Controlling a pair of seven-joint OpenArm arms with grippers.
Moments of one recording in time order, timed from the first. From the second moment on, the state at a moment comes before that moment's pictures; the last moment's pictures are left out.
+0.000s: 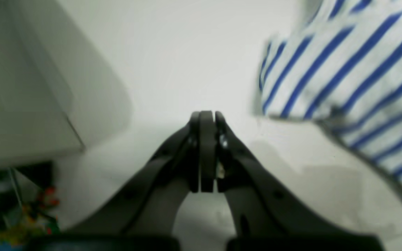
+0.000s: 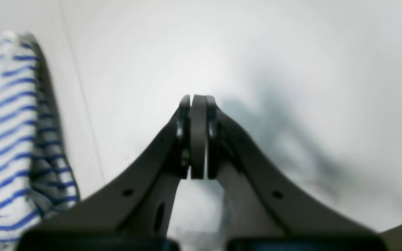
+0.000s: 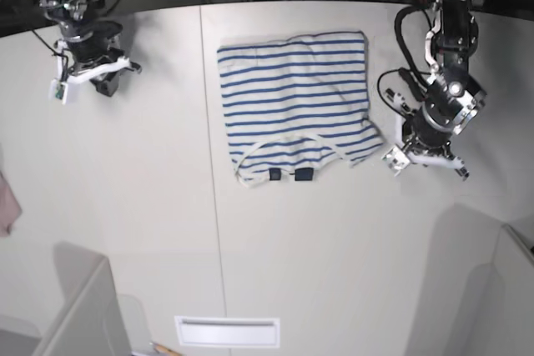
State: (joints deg) left arm 8.6 -20.7 -5.9 111.9 6.8 -40.1 50.6; right arm -32.1 10.0 14.8 113.2 29.0 -1.2 -36.7
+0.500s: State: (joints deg) left arm 44.5 -20.8 -23.8 101.0 -11.8 -39.4 -11.3; right arm -47.6 -2.1 14.9 113.0 9.8 14.4 -0.8
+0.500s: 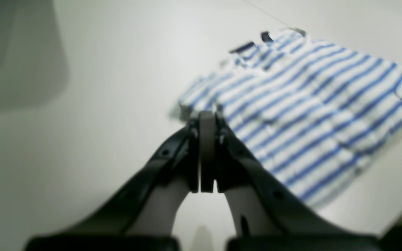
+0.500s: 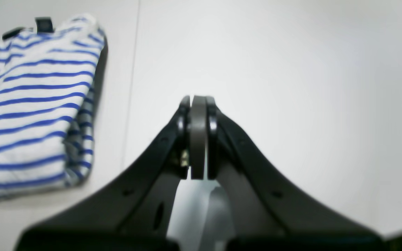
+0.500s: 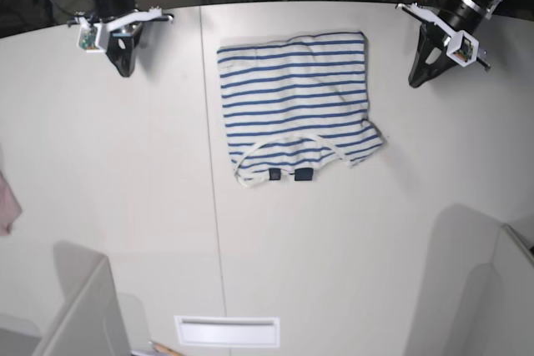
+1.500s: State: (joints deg) left arm 48.1 -14.6 -19.0 39.0 2.9 -39.2 -45.3; right arm -64.3 2.4 14.8 83.9 9.8 14.6 -8.4
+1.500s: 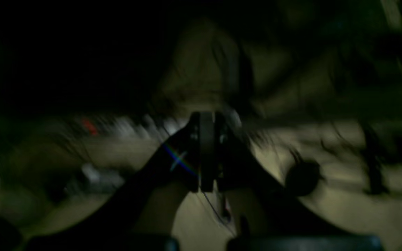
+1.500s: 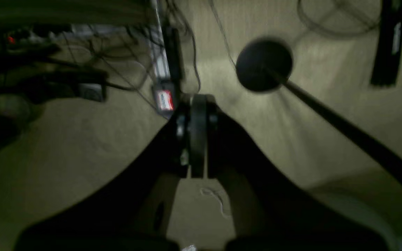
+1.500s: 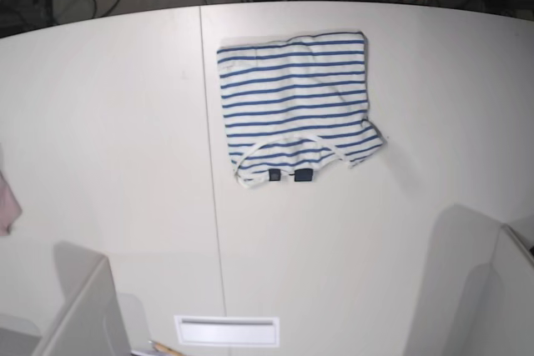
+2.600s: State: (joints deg) left arm 13.1 -14.0 -15.5 0.4 30.7 -16.3 -22.0; right arm -15.5 9.4 -12.5 15.2 10.0 14.6 -7.6
